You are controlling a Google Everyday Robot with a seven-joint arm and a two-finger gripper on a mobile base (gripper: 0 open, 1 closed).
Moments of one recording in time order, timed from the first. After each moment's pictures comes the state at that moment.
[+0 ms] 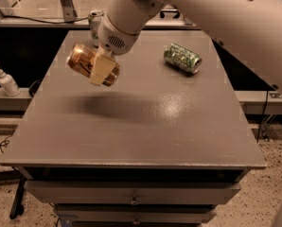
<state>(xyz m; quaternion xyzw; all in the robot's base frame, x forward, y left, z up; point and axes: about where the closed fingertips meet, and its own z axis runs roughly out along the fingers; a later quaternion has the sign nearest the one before) 0.577 0.100 0.914 -0.66 0.70 0.13 0.24</state>
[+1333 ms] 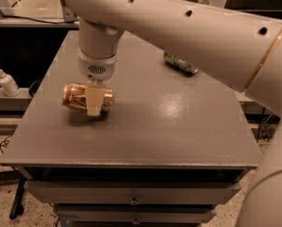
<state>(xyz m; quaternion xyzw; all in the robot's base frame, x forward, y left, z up) 0.529 0.117 0.851 -0.73 0.67 0.07 0.09</state>
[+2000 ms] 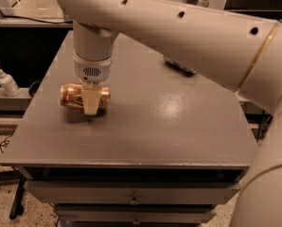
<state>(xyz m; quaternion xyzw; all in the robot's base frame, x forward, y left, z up) 0.524 0.127 0.847 -0.74 0.67 0.07 0.09</state>
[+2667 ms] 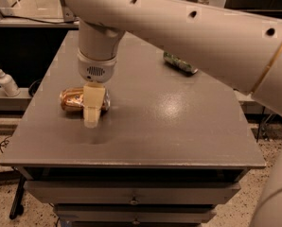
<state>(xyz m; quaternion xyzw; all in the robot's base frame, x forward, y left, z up) 0.522 0.121 0.852 -0.73 0.67 0.07 0.10</state>
